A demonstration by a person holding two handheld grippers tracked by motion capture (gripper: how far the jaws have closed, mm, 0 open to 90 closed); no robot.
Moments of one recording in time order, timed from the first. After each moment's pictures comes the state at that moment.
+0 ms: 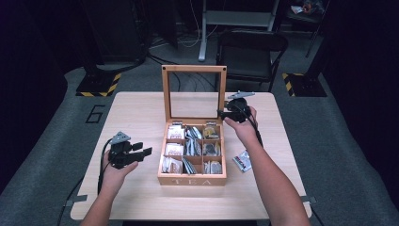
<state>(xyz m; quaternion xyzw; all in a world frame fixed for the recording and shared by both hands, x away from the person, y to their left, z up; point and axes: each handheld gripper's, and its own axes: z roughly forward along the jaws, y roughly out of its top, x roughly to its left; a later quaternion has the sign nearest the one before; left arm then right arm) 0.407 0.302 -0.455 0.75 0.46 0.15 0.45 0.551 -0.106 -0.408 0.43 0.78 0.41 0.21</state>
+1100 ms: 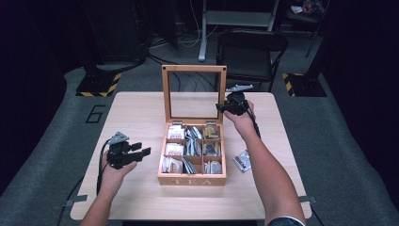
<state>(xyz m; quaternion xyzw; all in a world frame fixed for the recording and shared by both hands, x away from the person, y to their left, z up) 0.407 0.306 -0.456 0.74 0.47 0.15 0.46 0.580 -0.105 -0.405 0.42 0.78 0.42 0.18</state>
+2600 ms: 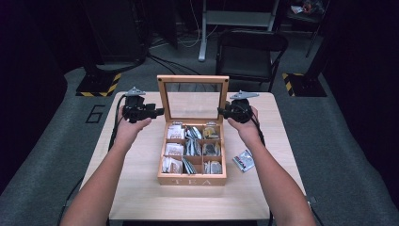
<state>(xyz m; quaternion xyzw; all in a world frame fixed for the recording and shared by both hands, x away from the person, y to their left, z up) 0.516 0.260 -0.366 0.77 0.42 0.16 0.45 0.544 -0.114 -0.403 0.38 0.78 0.46 0.20</state>
